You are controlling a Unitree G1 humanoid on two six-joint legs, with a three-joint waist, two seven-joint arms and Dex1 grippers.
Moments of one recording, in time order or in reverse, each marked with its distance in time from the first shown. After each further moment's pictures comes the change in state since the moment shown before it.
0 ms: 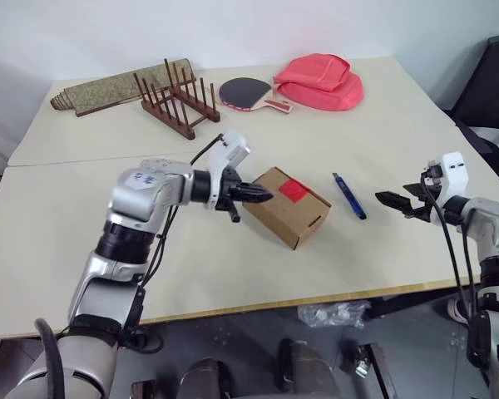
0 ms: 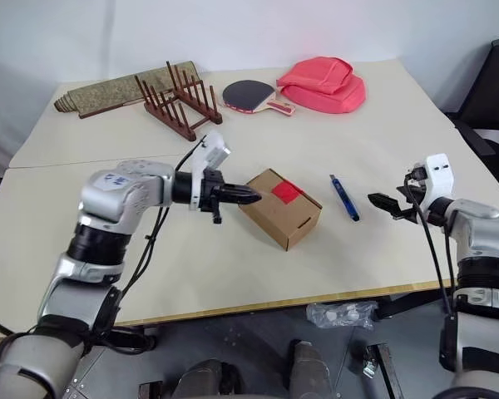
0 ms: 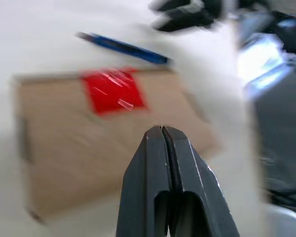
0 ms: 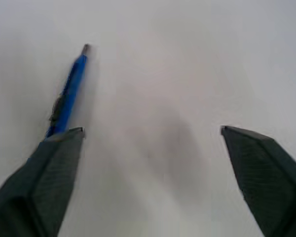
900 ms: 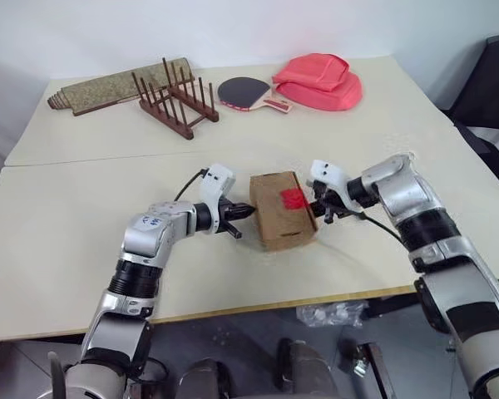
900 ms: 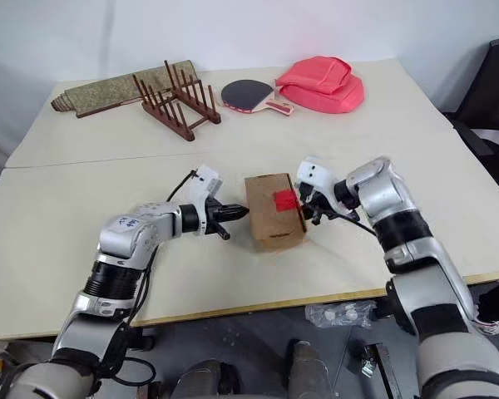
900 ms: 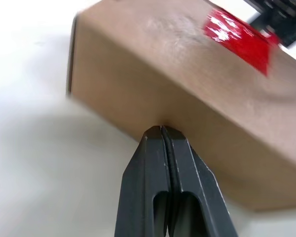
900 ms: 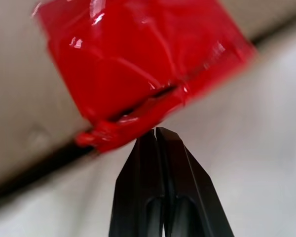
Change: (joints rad) left arm 0.206 -0.111 0.050 0.052 0.078 -0.152 0.373; right arm -0.251 0.218 0.532 -0.090 -0.314 0.022 0.505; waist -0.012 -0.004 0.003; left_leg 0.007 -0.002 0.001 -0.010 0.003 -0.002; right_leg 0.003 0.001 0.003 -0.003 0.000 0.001
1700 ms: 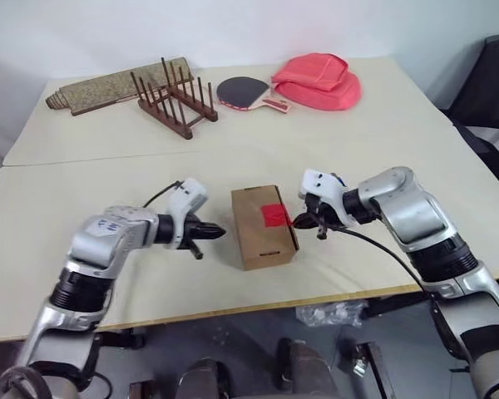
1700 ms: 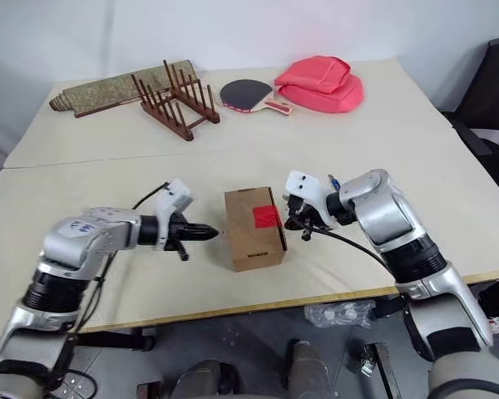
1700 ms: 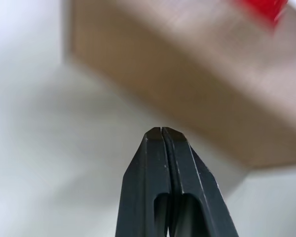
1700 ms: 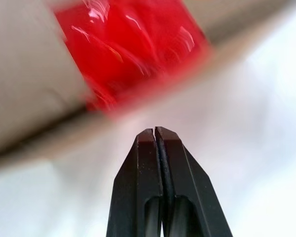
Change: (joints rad) left arm 0.099 0.418 -0.046 -0.110 -0.083 0.078 -0.241; right arm 0.132 -0.115 -0.028 -0.458 0.088 0.289 -0.164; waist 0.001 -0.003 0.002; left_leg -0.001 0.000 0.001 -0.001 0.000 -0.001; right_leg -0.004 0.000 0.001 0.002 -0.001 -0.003
